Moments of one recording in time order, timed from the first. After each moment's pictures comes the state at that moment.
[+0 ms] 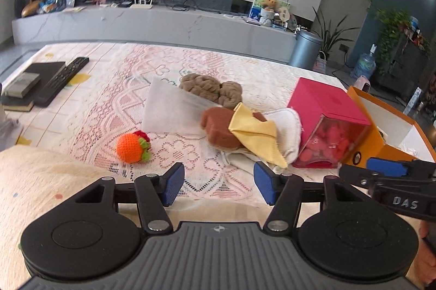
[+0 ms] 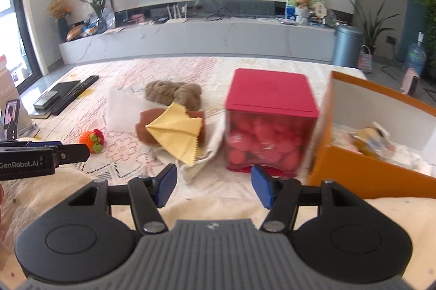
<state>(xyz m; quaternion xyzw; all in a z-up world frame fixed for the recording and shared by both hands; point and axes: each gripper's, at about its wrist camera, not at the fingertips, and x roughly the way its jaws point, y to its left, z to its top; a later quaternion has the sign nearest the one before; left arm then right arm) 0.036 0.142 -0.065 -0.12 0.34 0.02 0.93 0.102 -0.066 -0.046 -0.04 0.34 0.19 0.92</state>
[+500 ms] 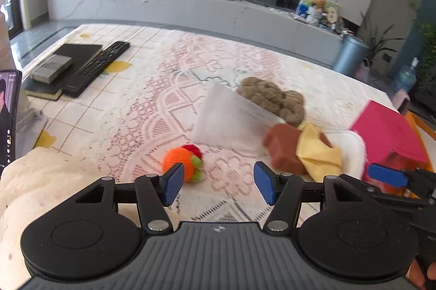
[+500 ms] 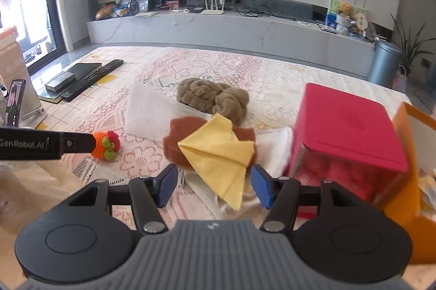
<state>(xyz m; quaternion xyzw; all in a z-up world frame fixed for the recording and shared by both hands) 0.083 0.202 -0.076 -0.15 0.37 0.12 0.91 0.164 0.008 -0.070 -0.08 0.34 0.26 0.90</state>
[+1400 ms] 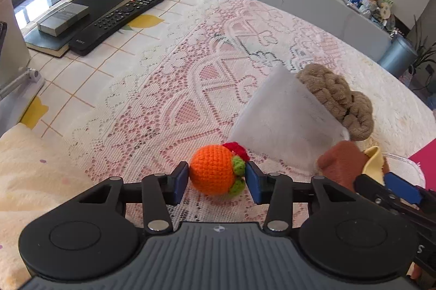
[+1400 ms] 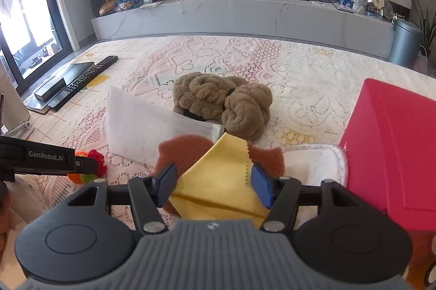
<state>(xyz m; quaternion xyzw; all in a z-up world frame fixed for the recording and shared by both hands) 0.139 0.238 -0.119 -0.21 0.43 0.18 0.86 0.238 0.044 -0.111 -0.05 0.37 0.28 0.88</state>
